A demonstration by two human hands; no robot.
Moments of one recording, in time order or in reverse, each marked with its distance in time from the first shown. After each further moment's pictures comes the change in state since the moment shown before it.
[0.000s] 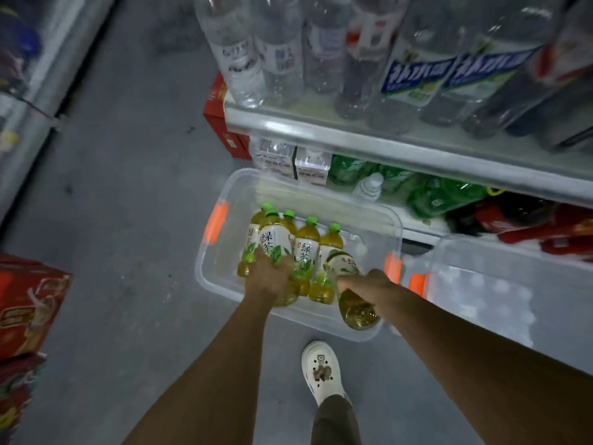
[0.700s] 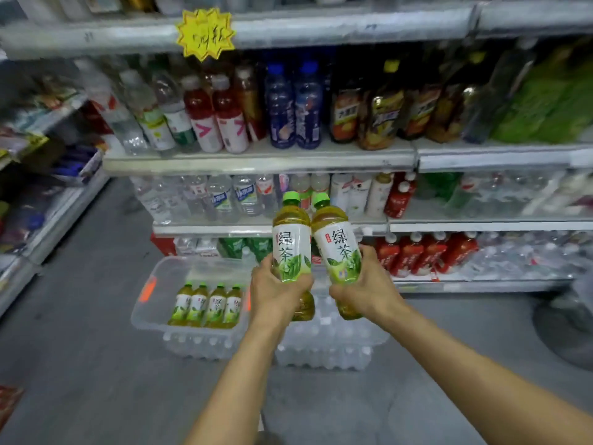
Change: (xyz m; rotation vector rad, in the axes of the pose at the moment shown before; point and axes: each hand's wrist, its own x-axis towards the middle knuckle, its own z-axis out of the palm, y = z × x) left_hand -0.507 0.133 0.146 -0.326 0.020 0.585; right_hand -0.382 0.276 -0.275 0.191 0.422 -0.794
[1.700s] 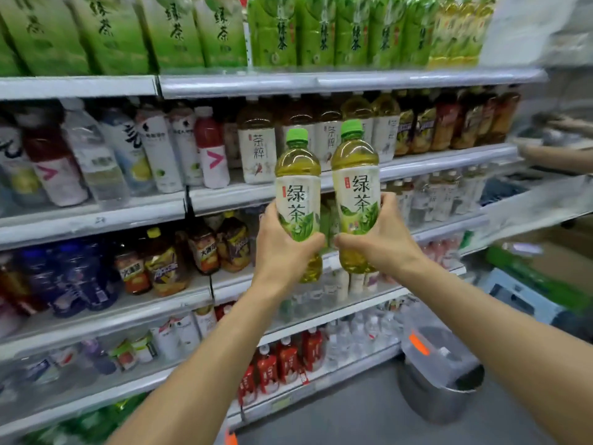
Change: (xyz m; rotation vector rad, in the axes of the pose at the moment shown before) left_hand -0.143 0.350 0.376 -0.070 -0.288 0.754; right_hand -0.052 -0.013 -0.521 0.026 0.668 -0.402
